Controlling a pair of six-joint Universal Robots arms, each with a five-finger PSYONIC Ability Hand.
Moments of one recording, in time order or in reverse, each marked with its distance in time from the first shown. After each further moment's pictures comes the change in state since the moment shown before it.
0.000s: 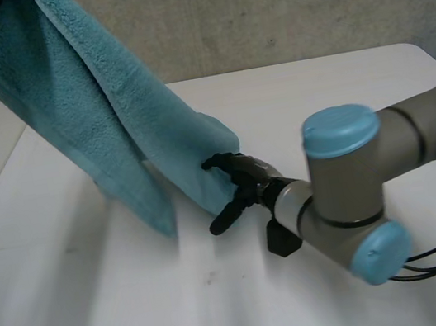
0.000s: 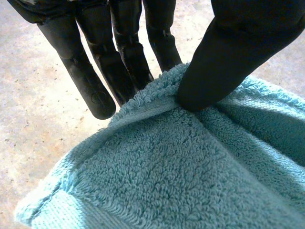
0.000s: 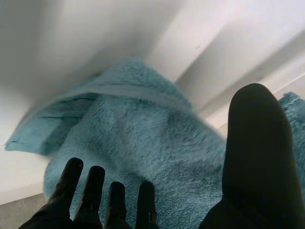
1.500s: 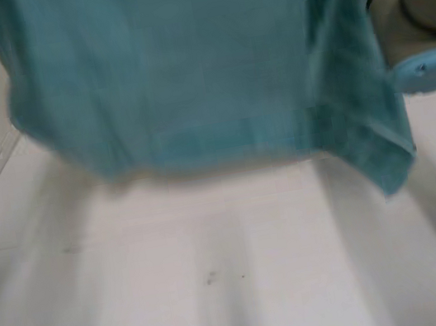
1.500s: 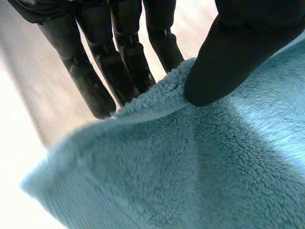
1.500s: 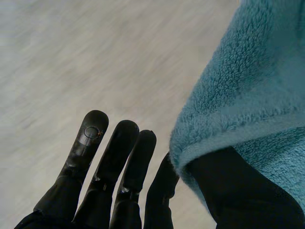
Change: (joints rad) left arm 0.098 -0.488 0.370 0.299 -0.172 0.002; right arm -0.250 -0.175 -0.462 -0.221 0.235 -1.106; left_hand 0.000 0.001 0.001 0.000 0.000; right_hand 0.792 0.954 0.968 0.959 0.919
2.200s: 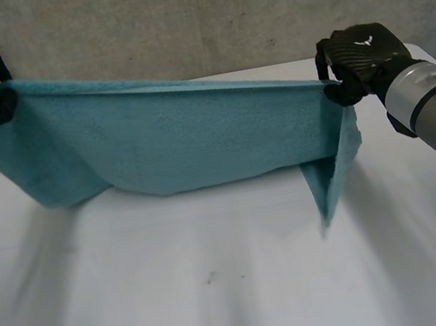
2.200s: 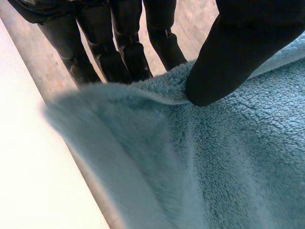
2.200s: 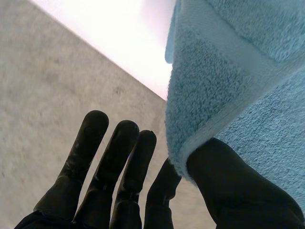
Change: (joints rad) left arm 0.128 0.297 -0.734 0.113 0.086 -0.080; right arm -0.116 -0.194 0.582 0.177 -0.283 0.332; left_hand 0.000 0.001 0.000 0.000 0.010; right_hand -0.002 -0.006 -0.004 -0.007 0.003
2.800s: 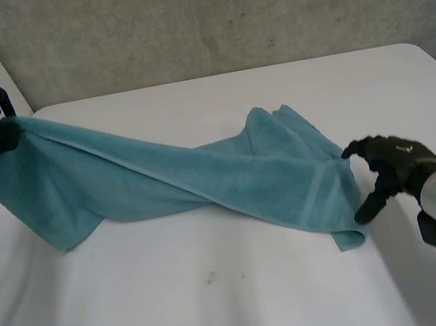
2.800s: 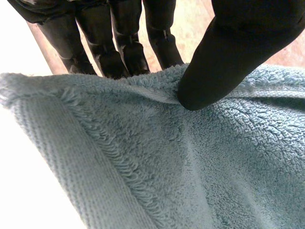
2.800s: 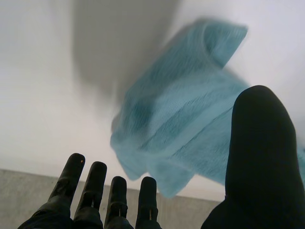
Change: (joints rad) left arm 0.060 -0.150 0.003 0.009 -0.007 -0.026; right arm -0.069 -0.119 0.455 0.053 0.064 0.246; left_hand 0.000 0.000 0.000 0.000 0.000; right_hand -0.732 -0.899 -0.922 -0.913 -0.896
